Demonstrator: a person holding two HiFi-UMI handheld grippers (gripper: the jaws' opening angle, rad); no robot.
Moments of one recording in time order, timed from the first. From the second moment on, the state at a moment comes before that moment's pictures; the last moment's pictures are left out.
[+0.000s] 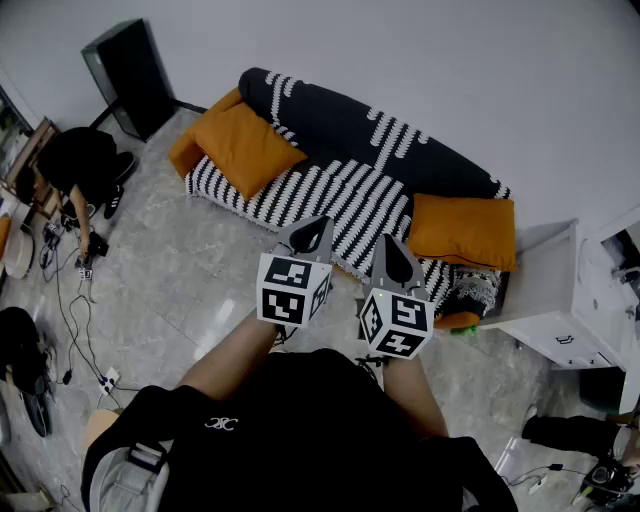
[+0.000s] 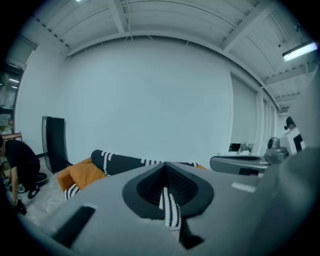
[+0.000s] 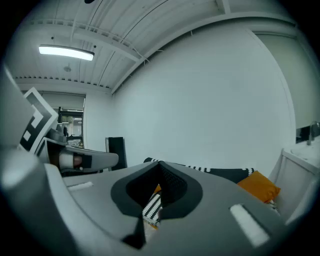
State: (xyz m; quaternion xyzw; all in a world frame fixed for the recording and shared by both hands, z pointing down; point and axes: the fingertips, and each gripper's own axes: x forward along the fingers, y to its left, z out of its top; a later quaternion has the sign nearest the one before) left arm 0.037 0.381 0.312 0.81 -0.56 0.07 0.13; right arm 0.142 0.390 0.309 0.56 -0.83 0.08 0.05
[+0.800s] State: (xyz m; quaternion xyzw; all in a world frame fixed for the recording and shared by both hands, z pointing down) left arm 0.001 0.382 0.323 0.84 -0.52 0.07 0.14; right arm 0.099 0.395 0.315 0.60 -0.80 0.10 0.04
